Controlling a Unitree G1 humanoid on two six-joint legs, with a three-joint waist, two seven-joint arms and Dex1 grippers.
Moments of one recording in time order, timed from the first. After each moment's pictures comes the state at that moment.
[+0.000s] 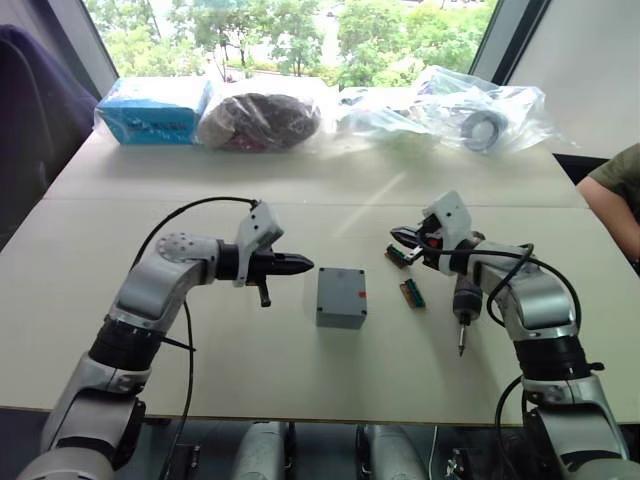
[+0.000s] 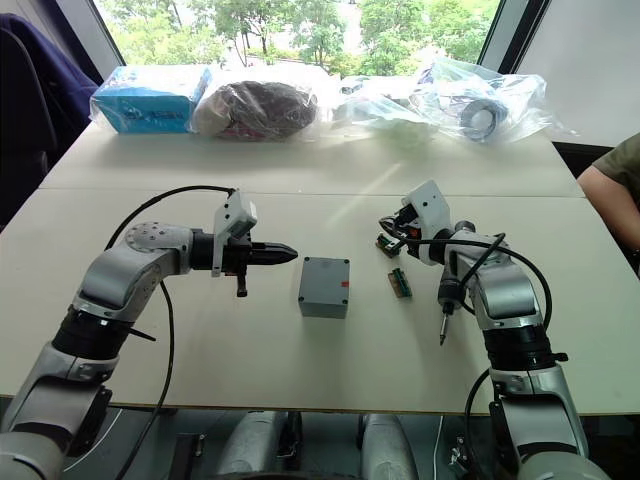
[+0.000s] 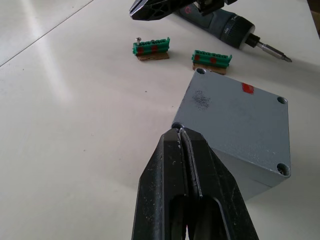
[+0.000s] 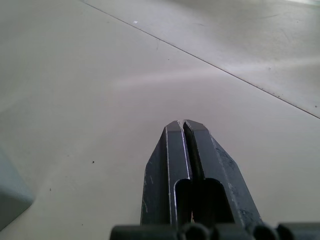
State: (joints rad) left arm -0.60 0.58 -0.18 -0.06 -0.38 0.64 -1.07; right arm -0.50 -0.53 0.00 0.00 0.22 0.64 0.67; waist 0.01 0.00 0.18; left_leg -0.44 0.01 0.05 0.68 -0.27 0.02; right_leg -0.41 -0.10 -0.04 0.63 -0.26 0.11
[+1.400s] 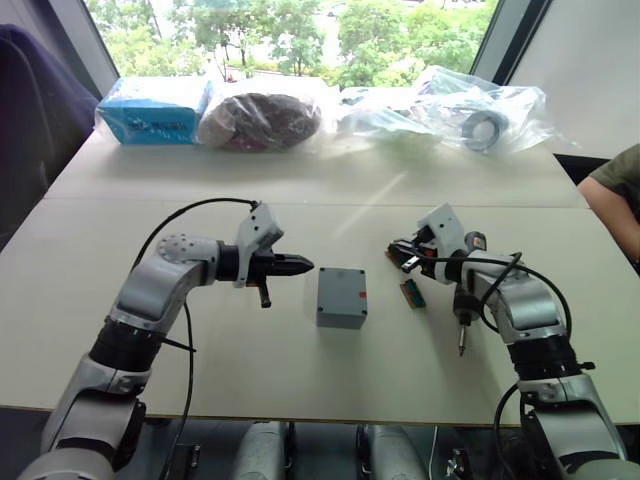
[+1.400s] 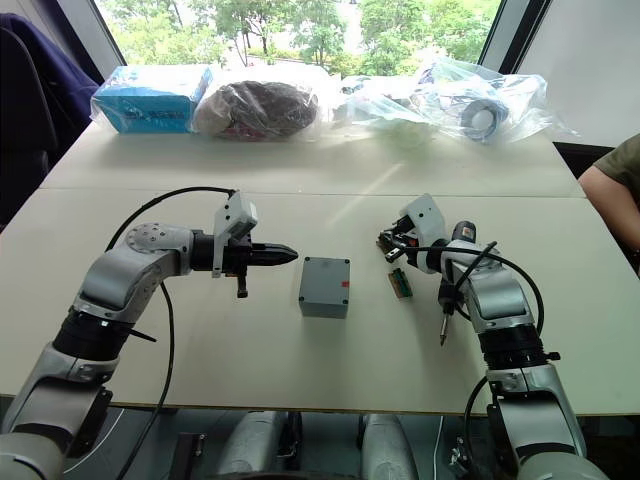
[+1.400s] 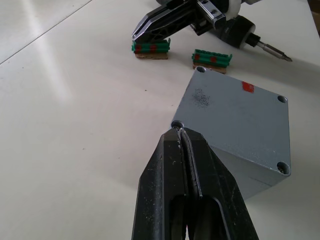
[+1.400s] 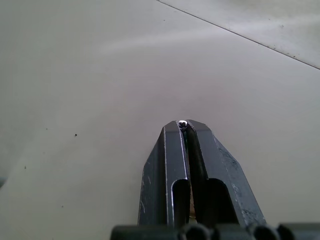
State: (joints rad) left arm -0.59 0.58 -0.18 -0.06 -0.38 0.64 -1.06; right arm -0.51 -0.52 0.02 0.11 0.21 0.58 0.66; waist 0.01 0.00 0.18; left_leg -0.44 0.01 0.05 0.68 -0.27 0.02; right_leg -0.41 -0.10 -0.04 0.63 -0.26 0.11
